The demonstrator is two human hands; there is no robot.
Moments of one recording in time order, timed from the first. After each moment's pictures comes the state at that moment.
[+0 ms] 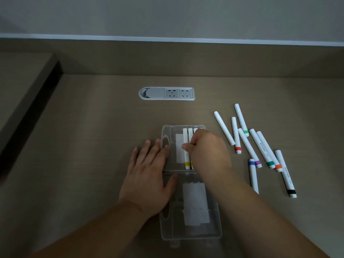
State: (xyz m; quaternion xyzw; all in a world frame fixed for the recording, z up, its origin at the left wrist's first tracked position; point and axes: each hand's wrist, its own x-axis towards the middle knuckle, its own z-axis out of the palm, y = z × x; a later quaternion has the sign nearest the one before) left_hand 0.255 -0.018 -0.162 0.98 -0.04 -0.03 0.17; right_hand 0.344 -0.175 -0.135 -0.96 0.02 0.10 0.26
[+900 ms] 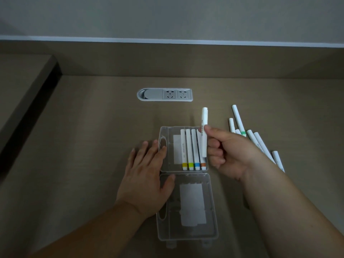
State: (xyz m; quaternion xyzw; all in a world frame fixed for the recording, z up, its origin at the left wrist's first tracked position) left_hand 0.255 -0.019 -0.164 0.98 -0.03 -0.03 0.18; right_hand 0.350 -0.226 -0.102 -0.50 0.21 0.32 0.77
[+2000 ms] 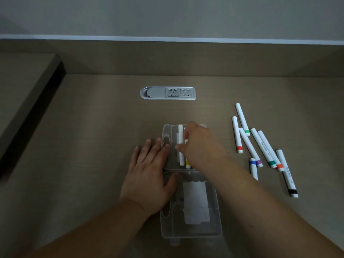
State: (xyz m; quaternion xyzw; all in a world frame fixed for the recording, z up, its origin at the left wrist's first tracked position) left_hand 0.254 -0.020 -0.163 0.98 -0.04 -0.02 0.17; right_hand 0.346 -0.166 -0.110 -0.95 -0.07 0.13 0.28
